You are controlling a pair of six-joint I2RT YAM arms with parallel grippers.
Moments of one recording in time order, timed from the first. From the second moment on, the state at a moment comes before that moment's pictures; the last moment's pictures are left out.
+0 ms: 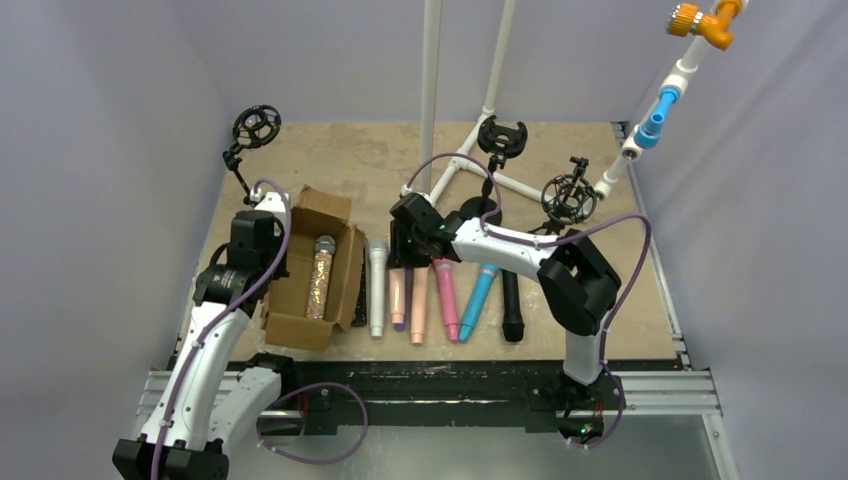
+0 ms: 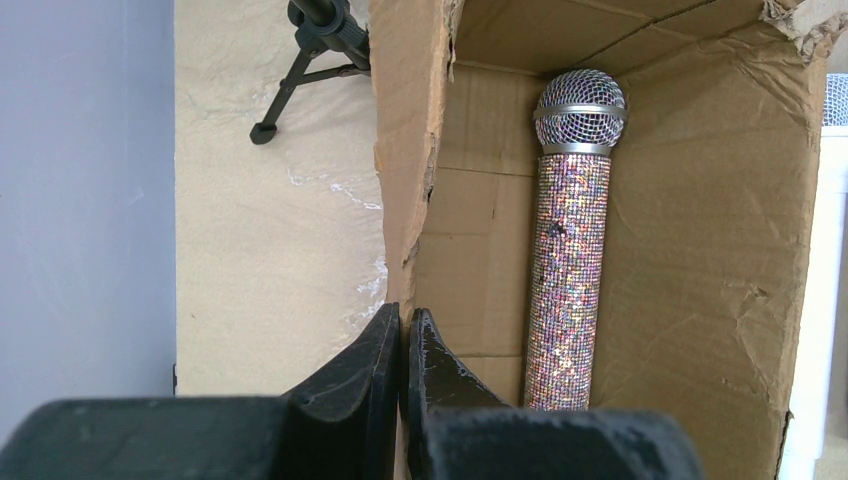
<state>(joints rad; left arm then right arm) -0.14 0.81 0.84 -0.79 -0.27 0.01 0.89 1.87 1.37 -0.41 0.03 0.77</state>
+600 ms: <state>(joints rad) -0.14 0.81 0.84 -0.79 -0.26 0.01 0.91 1.91 1.42 -0.45 0.06 0.77</state>
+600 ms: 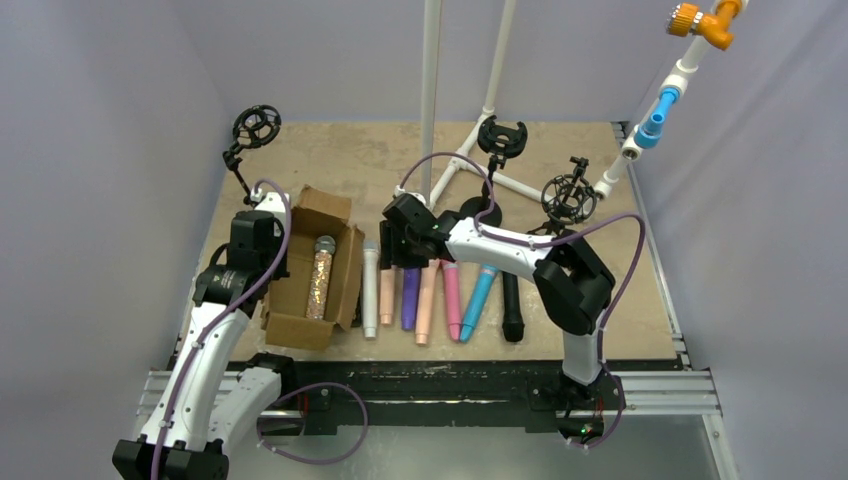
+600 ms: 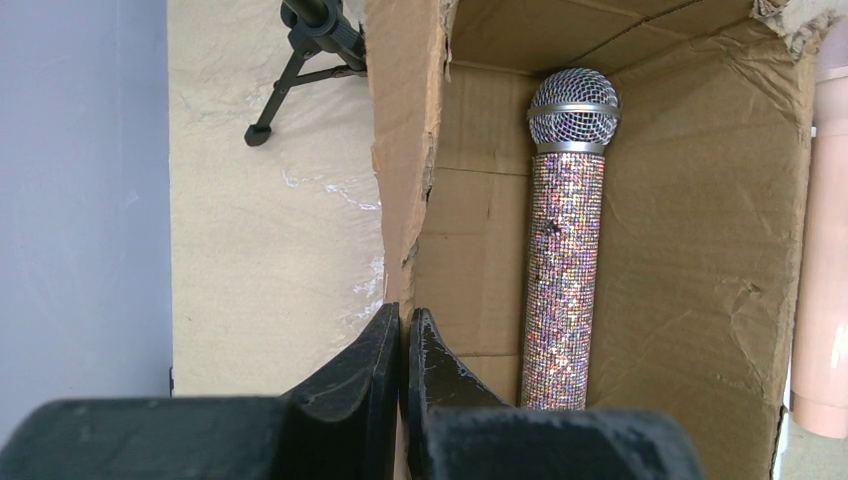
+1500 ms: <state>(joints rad) -0.14 0.80 0.85 -0.79 -0.25 0.01 1.11 2.29 2.04 -0.62 0.11 0.79</state>
